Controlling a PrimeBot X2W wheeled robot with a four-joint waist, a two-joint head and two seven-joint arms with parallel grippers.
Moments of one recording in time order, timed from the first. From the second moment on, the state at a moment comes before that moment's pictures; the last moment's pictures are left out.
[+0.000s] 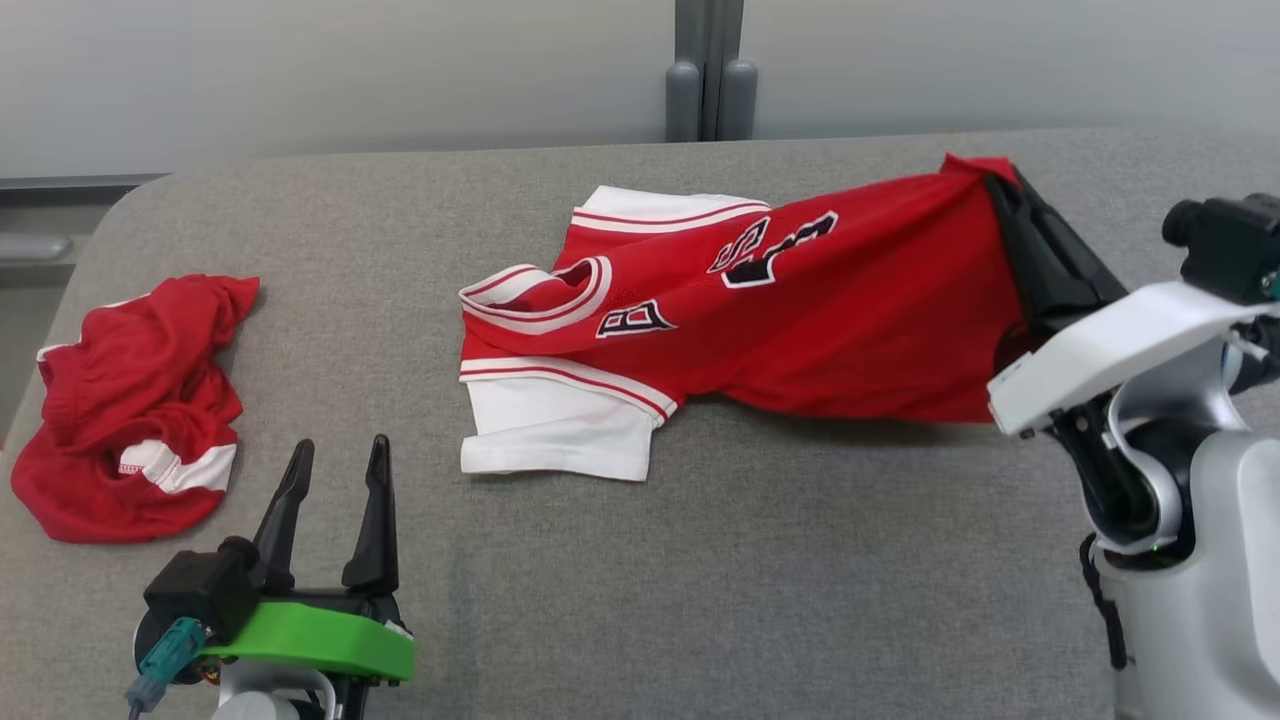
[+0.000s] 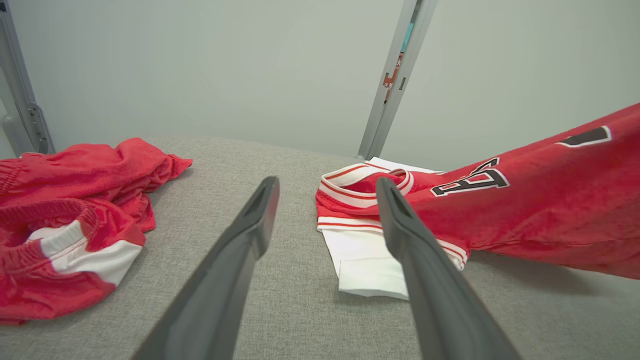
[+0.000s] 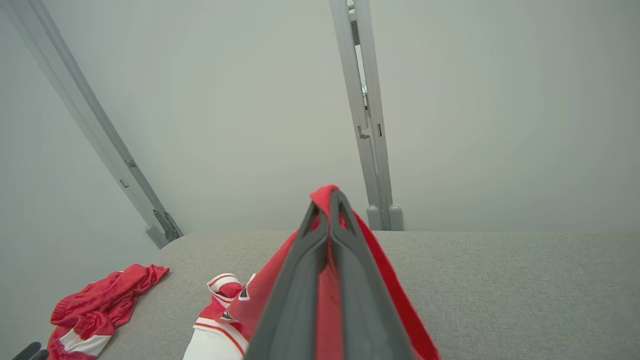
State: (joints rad) left arm -0.07 0.12 -0.12 0.20 -0.40 -0.13 -0.26; right arm -0.33 -0.05 -0.02 -0.19 0.35 0.13 0.36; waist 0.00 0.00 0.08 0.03
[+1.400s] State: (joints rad) left arm -0.17 0.12 -0.14 0.19 -0.41 -0.13 -0.26; right arm -0.69 -0.24 -0.07 0.67 0.20 0.13 -0.05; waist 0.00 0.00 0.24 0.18
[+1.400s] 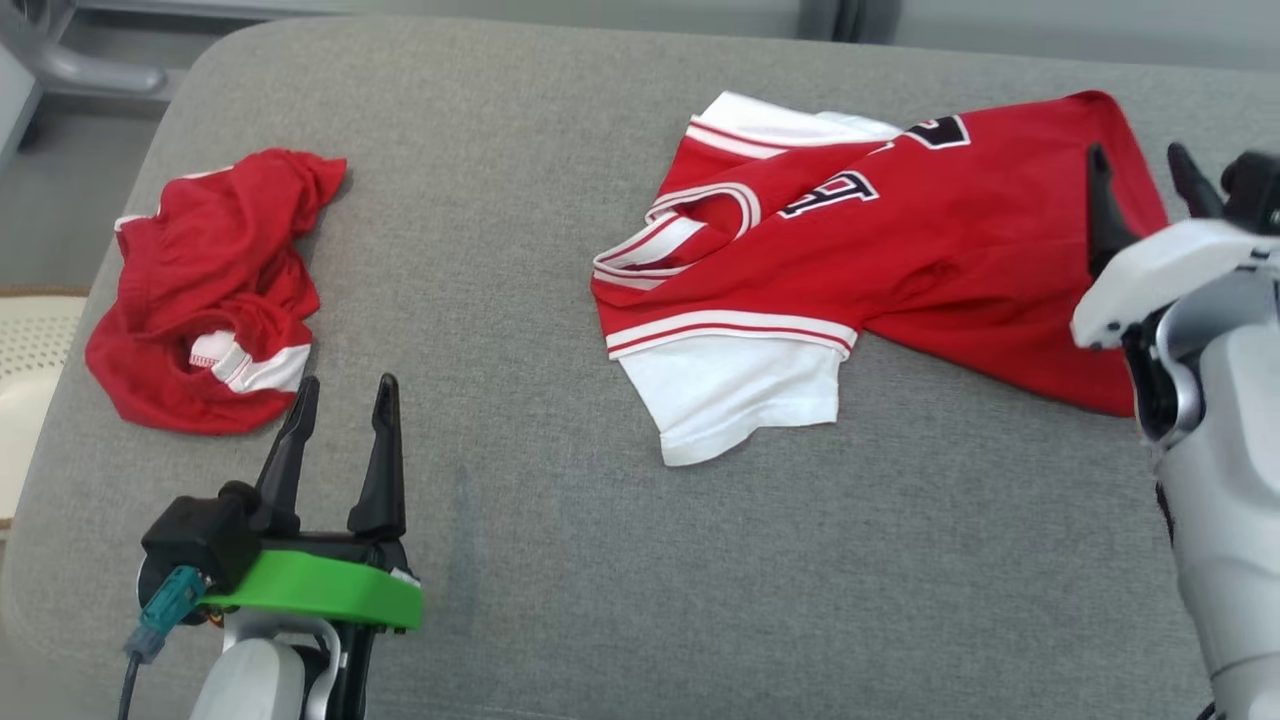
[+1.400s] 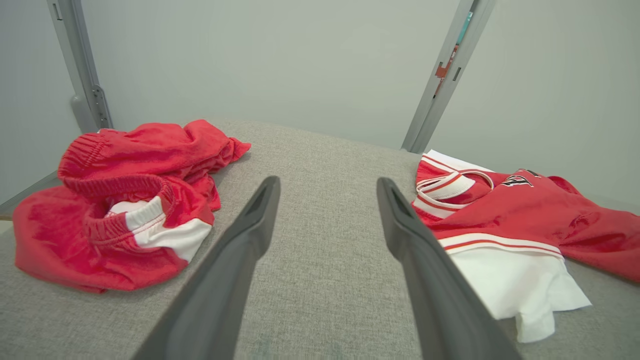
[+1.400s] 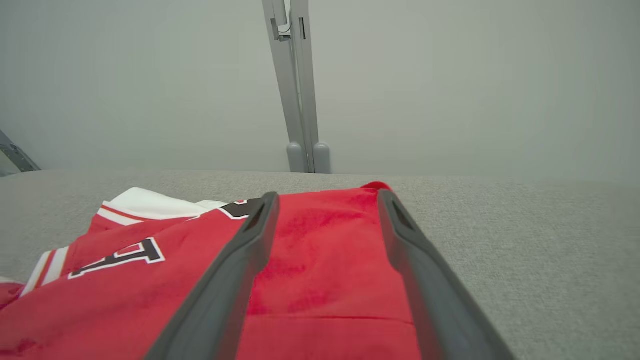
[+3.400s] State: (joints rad) left arm -0.10 0.09 -0.24 0.35 -0.46 -0.13 -0.13; right arm -0.11 -0.06 -0.08 0.16 0.13 0.13 0.02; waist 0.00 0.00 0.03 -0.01
